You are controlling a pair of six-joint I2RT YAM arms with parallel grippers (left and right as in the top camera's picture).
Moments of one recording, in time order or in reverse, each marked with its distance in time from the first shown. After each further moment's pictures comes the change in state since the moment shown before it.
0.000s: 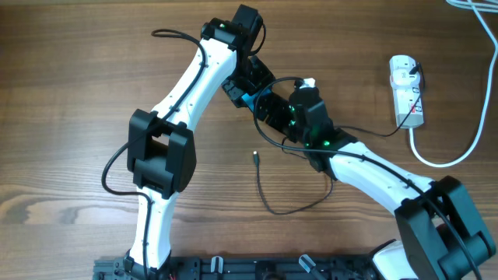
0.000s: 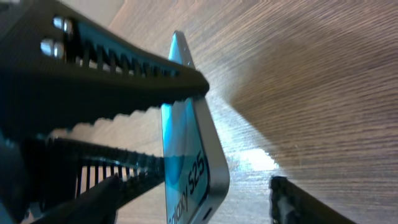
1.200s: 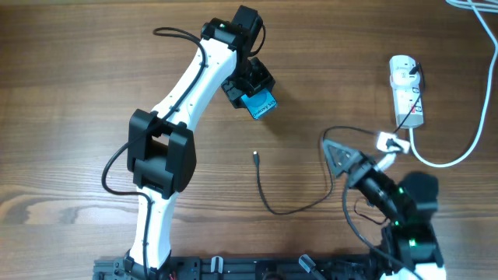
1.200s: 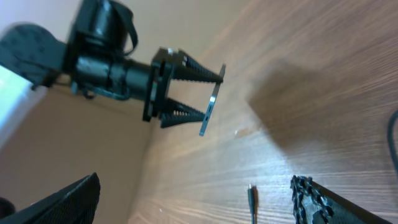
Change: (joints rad) left arm 0.000 0.000 0.000 -0.018 0.001 0.062; right arm -0.476 -1.102 -0.585 -0.162 -0.482 -0.094
